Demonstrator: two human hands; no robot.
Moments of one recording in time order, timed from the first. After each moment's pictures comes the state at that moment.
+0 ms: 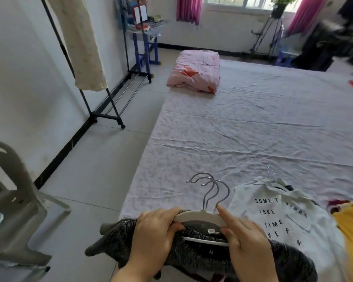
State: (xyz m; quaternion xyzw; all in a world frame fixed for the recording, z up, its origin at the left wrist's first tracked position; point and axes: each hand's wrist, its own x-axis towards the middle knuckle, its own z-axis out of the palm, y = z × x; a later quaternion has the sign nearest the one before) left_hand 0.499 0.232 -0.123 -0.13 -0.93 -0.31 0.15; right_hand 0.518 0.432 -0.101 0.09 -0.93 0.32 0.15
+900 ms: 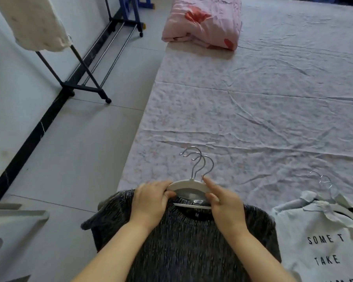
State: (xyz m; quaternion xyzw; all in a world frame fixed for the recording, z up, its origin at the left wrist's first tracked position) left_hand 0.184 0.212 -0.329 -0.06 -0.96 -0.27 -0.03; right_hand 0.202 0.405 -0.324 -0.04 -0.92 0.39 -0.06
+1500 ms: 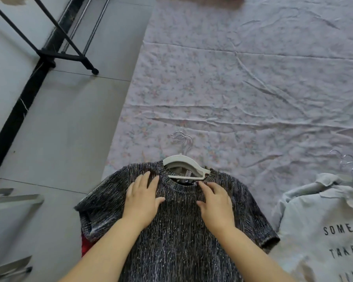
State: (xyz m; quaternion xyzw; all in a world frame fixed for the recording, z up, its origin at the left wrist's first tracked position) left_hand 0.184 0.214 -0.431 0.00 -0.95 -0.09 -0.29; right_hand 0.205 0.411 -0.445 -0.07 -0.94 0.20 -0.25
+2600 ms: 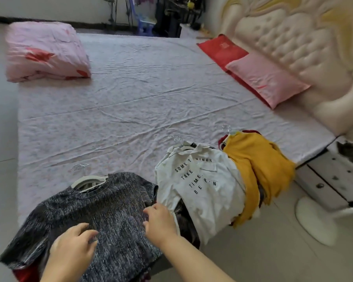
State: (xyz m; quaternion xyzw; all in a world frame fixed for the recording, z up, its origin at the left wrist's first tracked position) left_hand 0.364 0.218 -0.233 -0.23 -0.95 -0.08 -0.20; right_hand 0.443 0.418 -0.221 -0.23 -0.93 0.24 -0.16
